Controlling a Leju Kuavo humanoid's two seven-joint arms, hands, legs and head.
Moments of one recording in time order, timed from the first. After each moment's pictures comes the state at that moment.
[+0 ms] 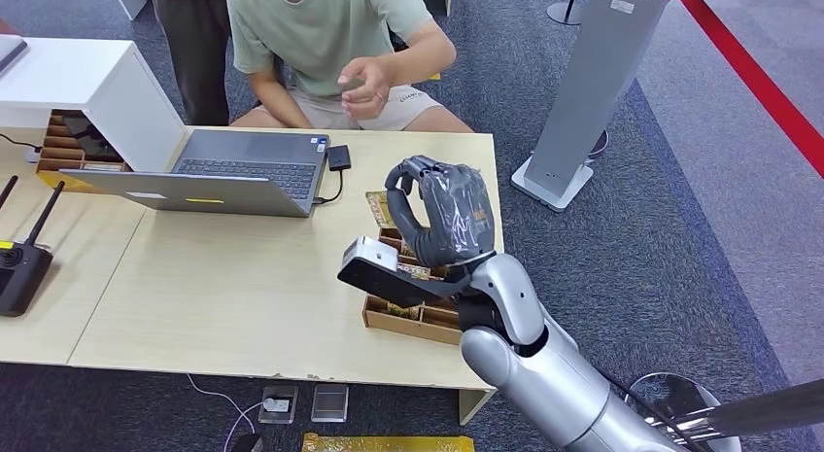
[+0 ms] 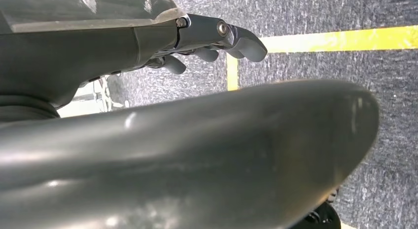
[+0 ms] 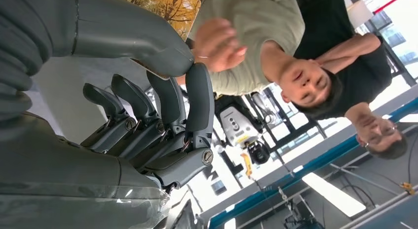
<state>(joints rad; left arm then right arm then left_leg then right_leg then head) -0.11 0.04 -1.19 -0.22 1.28 0.17 0.13 -1.02 0.29 1.06 -0.57 0.70 -0.41 0.15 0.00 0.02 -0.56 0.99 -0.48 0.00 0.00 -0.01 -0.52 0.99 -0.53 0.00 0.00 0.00</state>
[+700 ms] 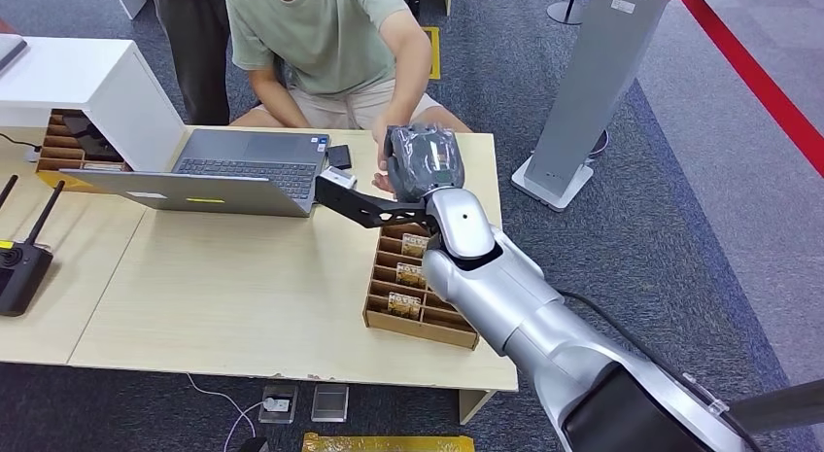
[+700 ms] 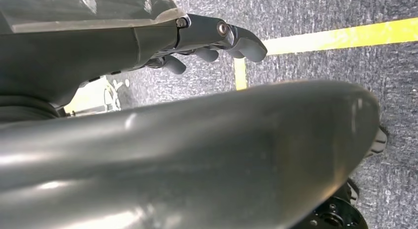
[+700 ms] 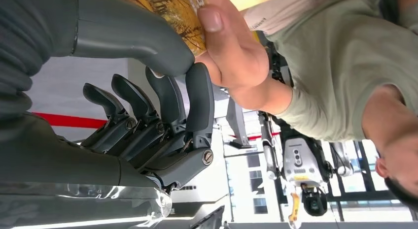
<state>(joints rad) -0.11 0.02 -1.20 -0.21 1.29 0.17 0.17 -1.13 0.35 1.16 -0.30 0.80 -0.31 0.31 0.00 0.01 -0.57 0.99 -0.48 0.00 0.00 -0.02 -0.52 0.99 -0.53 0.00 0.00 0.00</state>
